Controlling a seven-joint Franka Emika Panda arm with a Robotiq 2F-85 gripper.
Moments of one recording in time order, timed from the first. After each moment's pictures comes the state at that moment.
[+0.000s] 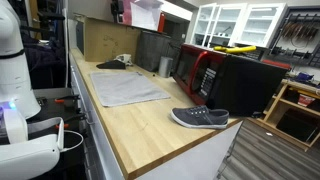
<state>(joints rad) 0.07 -0.38 0.30 -2.13 -0.01 1.91 0.40</state>
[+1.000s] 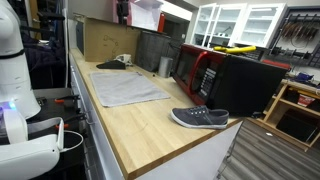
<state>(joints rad) 0.07 -0.40 0.17 -2.17 0.03 1.91 0.34</state>
